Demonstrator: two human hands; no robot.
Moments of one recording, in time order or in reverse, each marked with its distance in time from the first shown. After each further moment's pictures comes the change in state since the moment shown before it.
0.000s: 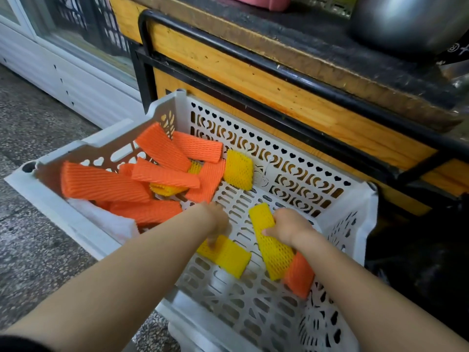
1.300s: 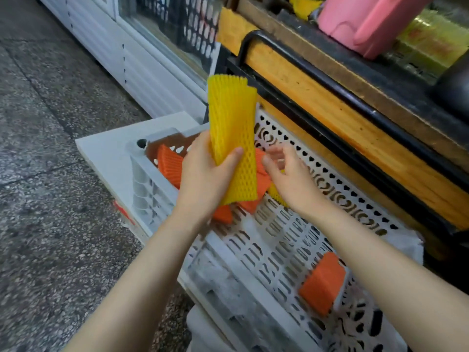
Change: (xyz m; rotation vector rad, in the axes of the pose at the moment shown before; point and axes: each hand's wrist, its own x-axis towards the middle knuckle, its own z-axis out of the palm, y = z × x) left_hand -0.151 -0.059 0.035 -1.740 1.419 -0.284; right_hand -0.051 -0.160 -0.059 0.440 0.384 -0.594
